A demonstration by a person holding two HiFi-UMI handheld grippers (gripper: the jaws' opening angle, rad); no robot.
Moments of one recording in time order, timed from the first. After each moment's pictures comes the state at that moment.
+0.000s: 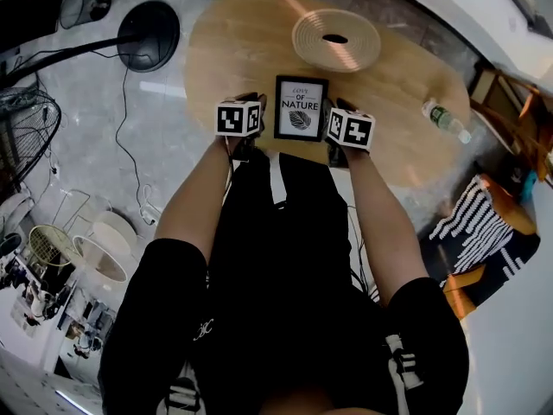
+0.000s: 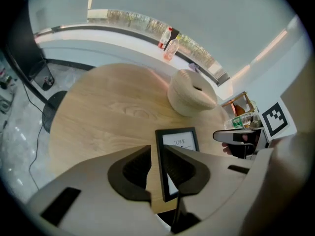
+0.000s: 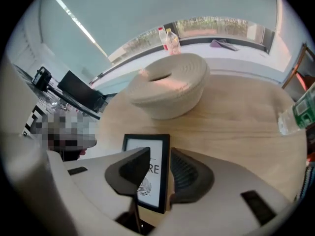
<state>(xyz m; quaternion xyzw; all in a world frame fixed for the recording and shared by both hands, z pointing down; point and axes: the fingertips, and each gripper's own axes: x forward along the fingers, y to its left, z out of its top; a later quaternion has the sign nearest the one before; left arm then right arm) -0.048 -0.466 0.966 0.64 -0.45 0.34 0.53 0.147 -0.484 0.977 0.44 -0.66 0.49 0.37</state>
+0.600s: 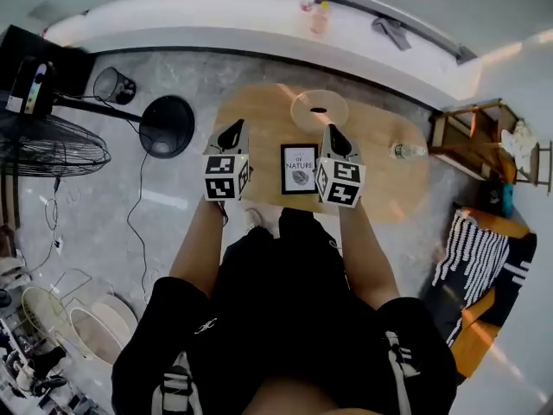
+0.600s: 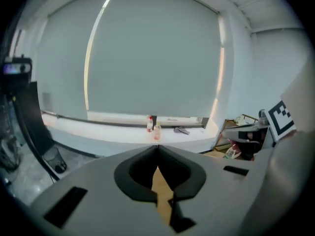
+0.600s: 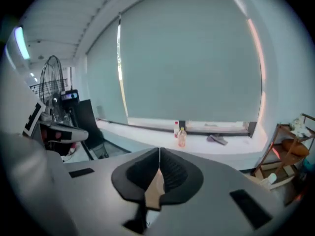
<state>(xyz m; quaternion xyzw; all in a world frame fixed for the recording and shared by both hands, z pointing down) -0.121 -0.471 0.576 0.78 -0.56 0.19 0.20 0.086 -0.477 0.586 0.58 -0.77 0.20 0.18</state>
